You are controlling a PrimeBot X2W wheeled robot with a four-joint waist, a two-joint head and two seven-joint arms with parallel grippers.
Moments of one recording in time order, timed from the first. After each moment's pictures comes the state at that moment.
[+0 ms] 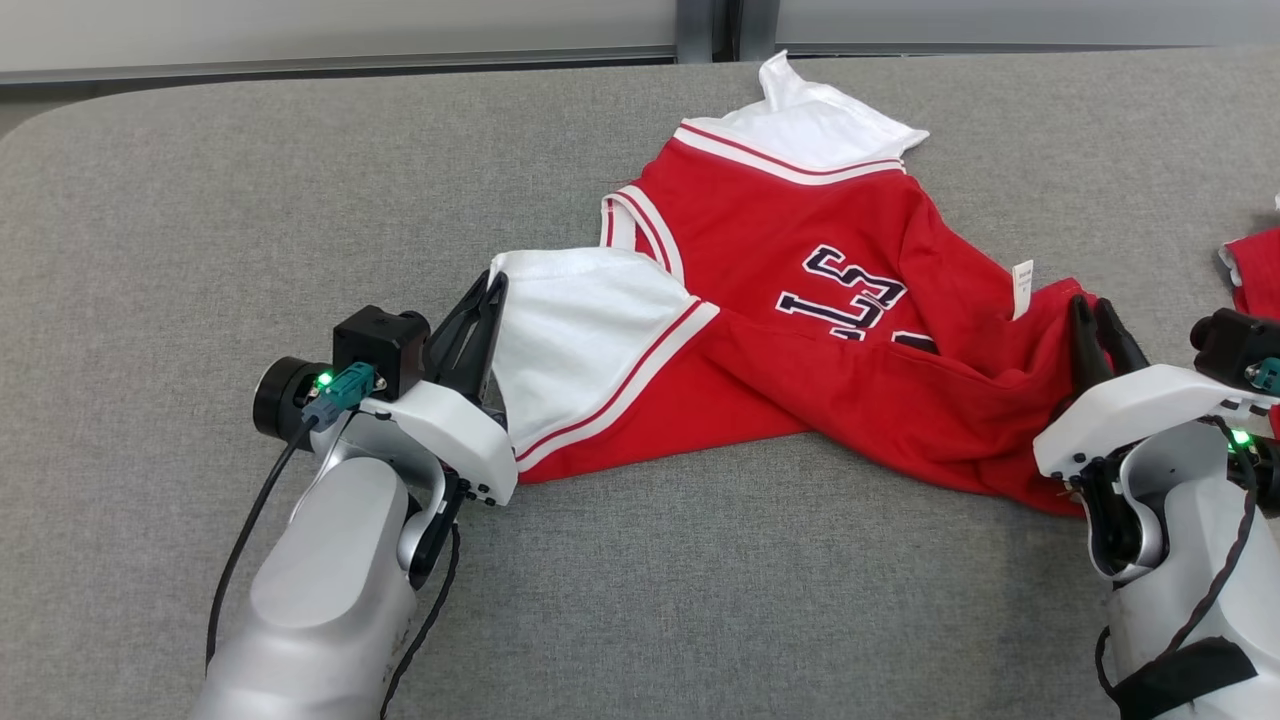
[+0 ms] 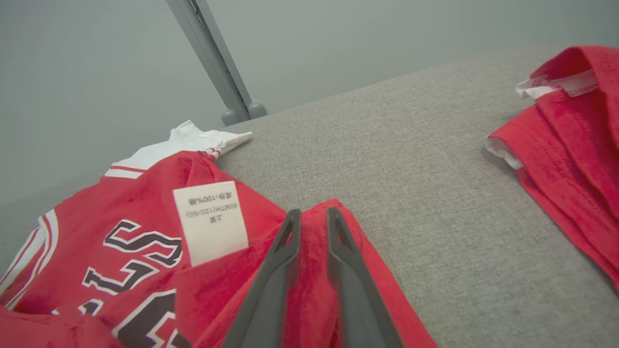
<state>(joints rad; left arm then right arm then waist) -0.63 0.06 -0.36 0.74 -0.29 -0.12 -0.26 -0.51 -0.05 -0.16 0.58 0.22 0.13 0.07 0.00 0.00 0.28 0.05</state>
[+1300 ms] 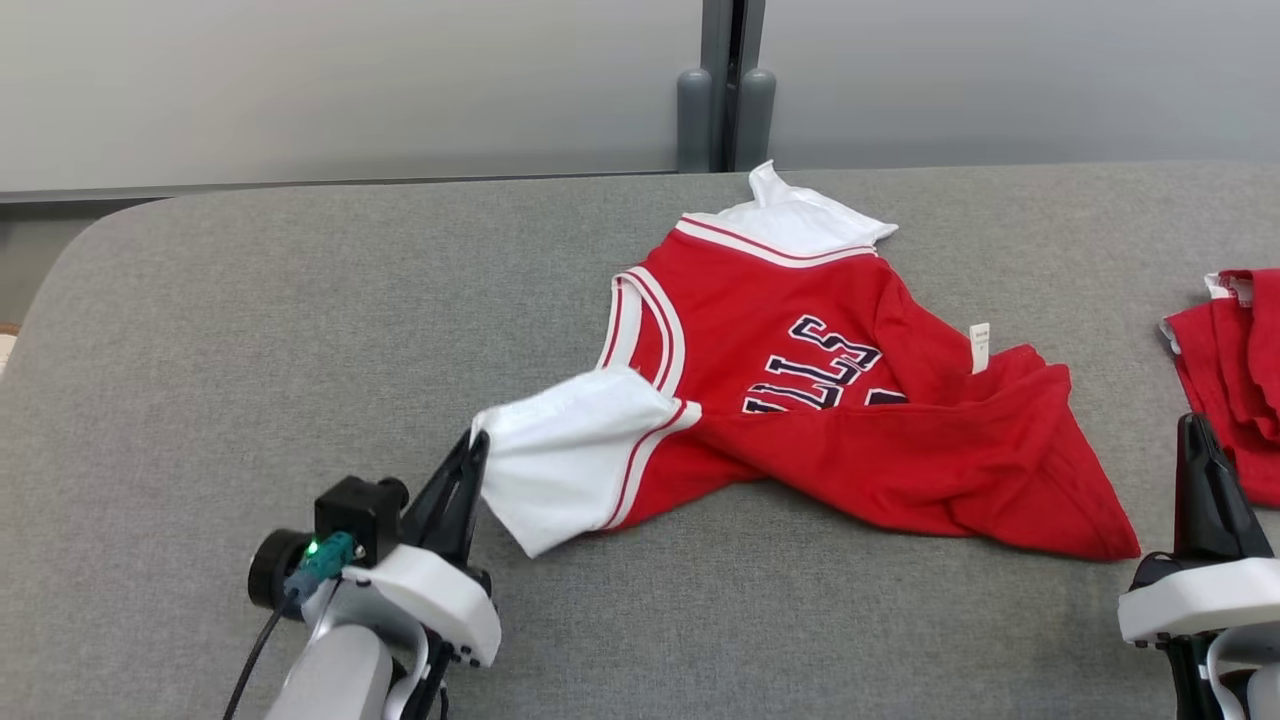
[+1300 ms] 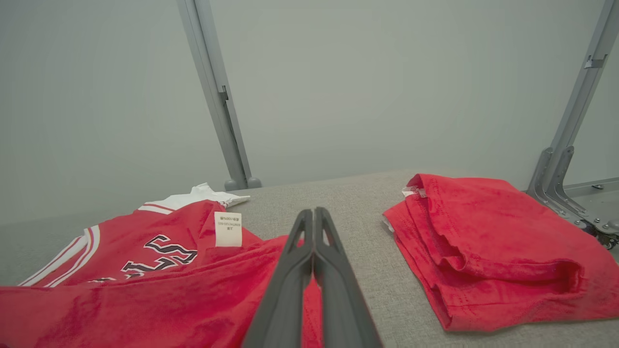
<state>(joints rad) -0.33 0.08 -0.29 0.58 -0.28 -0.12 -0.26 -0.12 -0.15 -0.12 0.26 0.24 0.13 -0.15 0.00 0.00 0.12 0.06</state>
